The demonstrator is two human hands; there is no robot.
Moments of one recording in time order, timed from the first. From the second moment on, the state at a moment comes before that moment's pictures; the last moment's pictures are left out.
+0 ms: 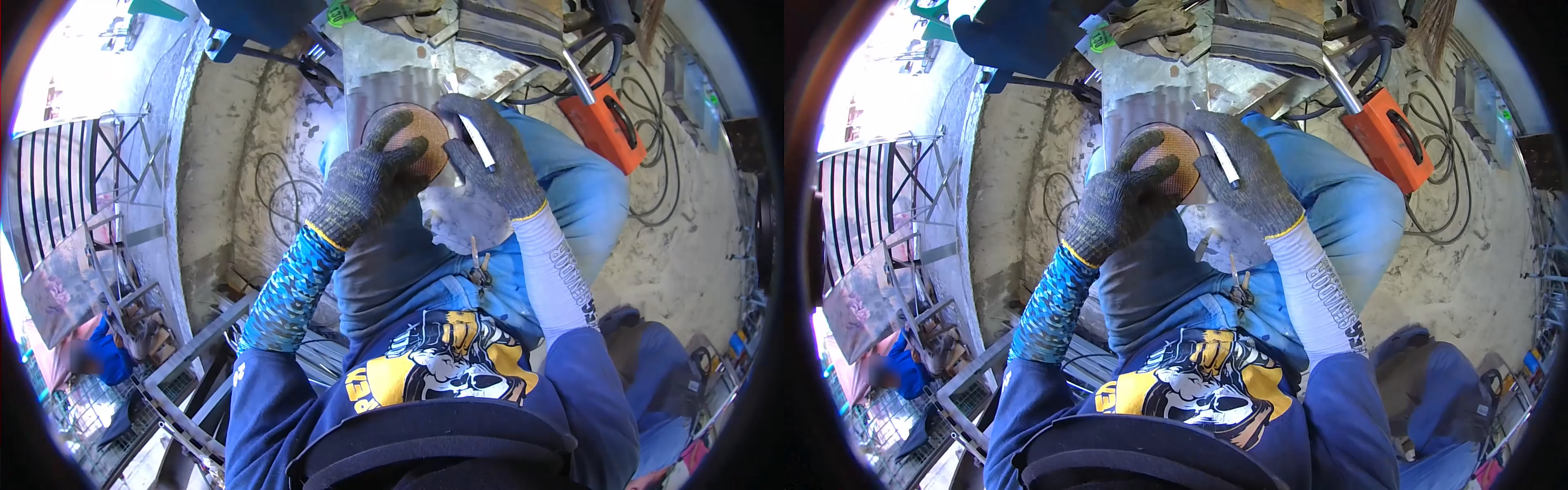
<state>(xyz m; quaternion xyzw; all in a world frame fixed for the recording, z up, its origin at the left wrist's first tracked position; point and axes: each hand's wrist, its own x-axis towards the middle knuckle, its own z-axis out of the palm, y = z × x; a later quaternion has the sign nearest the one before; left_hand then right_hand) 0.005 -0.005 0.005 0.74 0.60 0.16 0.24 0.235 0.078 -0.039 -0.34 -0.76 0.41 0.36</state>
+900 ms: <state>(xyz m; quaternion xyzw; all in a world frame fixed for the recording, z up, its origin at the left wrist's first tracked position) 0.008 0.000 0.023 0.74 0.61 0.11 0.27 0.234 0.077 -0.043 -0.32 -0.70 0.51 0.37</state>
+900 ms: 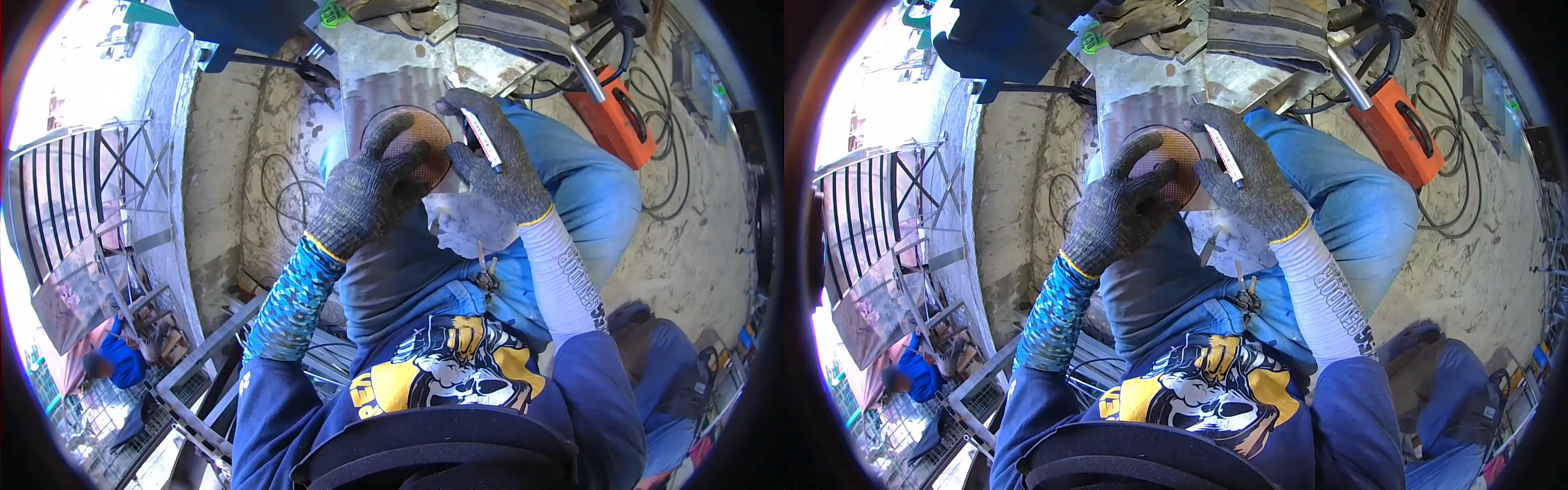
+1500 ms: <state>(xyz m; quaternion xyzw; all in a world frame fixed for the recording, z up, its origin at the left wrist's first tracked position) 0.009 0.003 0.027 0.74 0.60 0.13 0.29 0.234 0.078 -0.044 -0.32 -0.70 0.51 0.38</state>
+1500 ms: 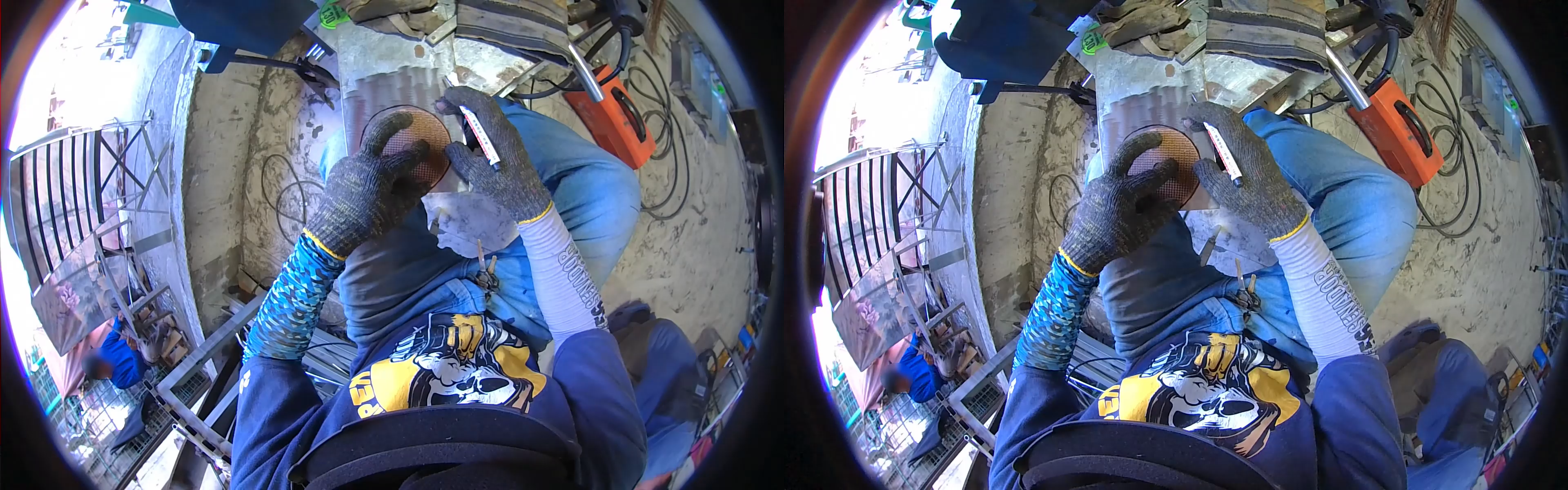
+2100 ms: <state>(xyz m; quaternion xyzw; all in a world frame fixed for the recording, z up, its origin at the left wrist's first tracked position) 0.008 0.002 0.017 0.74 0.60 0.15 0.26 0.233 0.078 -0.045 -0.32 -0.71 0.49 0.38</state>
